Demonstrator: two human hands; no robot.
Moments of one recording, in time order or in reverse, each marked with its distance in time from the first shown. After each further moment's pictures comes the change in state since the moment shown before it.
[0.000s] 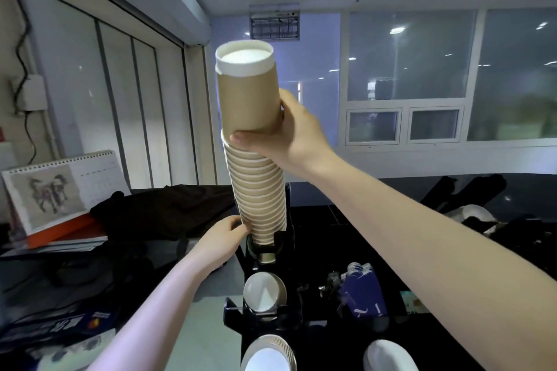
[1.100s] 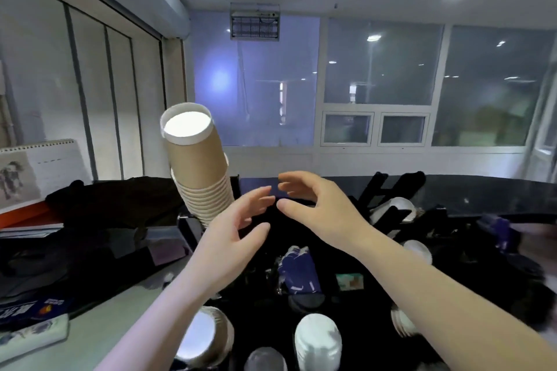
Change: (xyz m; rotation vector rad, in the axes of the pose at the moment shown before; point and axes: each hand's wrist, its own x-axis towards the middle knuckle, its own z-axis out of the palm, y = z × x) left_hand -0.119 0.119 0.059 -0.284 0.050 0.483; right_hand -0.122 0.064 -0.106 -0.084 -0.176 0.096
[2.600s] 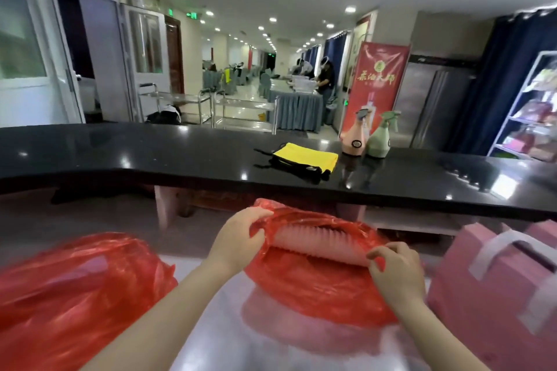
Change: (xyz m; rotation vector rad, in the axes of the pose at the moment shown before) left_hand -0.035 0.396 1.000 -0.533 -1.030 0.557; right_hand -0.778 0.212 -0.684 -1.370 1.150 1.498
